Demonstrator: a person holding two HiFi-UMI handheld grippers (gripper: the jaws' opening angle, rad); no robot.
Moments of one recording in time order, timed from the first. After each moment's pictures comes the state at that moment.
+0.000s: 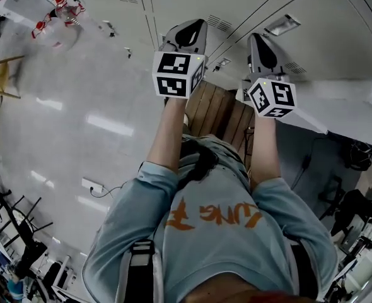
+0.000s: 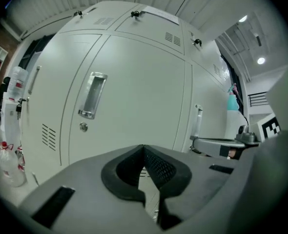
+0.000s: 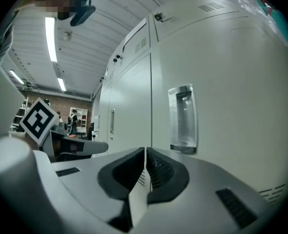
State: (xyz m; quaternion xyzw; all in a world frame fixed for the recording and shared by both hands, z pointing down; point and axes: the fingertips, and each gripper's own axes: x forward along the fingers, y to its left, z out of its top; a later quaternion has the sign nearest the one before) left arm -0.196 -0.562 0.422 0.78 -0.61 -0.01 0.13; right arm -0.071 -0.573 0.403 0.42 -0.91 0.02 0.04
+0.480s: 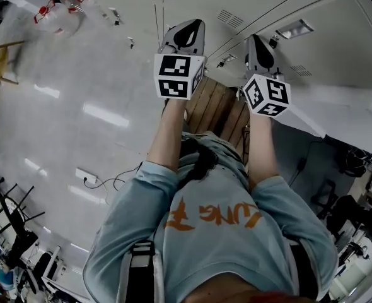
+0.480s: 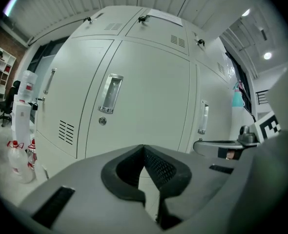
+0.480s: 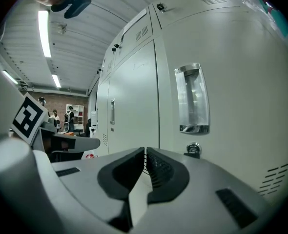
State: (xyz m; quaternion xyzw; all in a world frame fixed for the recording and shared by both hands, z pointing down) left arm -0.222 -0.540 0.446 0.75 -0.65 -0.01 0.13; right arm -0.088 -0.568 0.439 0.44 -0.90 0.05 0.07
